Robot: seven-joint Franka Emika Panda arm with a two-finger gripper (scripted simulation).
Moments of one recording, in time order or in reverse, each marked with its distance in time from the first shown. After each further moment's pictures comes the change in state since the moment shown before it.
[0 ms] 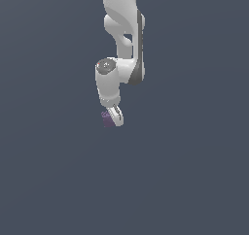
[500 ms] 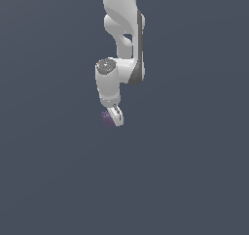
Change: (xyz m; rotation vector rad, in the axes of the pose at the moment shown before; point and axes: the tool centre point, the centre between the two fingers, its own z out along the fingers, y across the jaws) arm -0.001 0.001 0.001 0.000 0.000 0.000
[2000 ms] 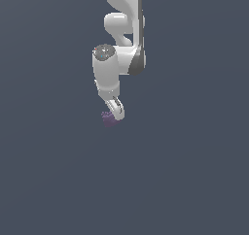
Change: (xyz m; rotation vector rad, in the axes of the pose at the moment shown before) arm 0.002 -0.003 -0.051 -0.002 0.000 -0.046
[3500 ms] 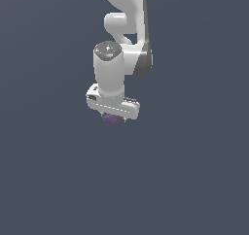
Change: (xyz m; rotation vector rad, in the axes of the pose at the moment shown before) arm 0.018 -0.066 -0.035 -0.004 0.019 -0.767
